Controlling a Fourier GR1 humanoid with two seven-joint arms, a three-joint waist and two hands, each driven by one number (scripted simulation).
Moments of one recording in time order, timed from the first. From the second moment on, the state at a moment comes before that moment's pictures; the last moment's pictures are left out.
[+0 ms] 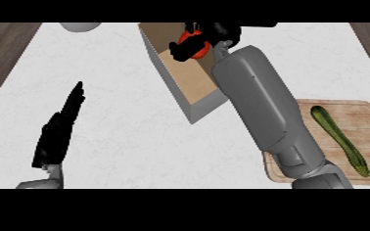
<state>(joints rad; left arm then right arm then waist) -0.02 0.16 0.06 -1.57 -0.22 0.02 0.10 -1.08 0.00 0.10 -0.93 0.76 0.00 0.41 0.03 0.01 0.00</state>
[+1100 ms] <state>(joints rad) -0.07 0.15 0.06 -1.53 -0.24 0.02 0.10 -1.20 0.00 -0.04 -0.51 0.35 -0.51 0.10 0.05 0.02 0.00</state>
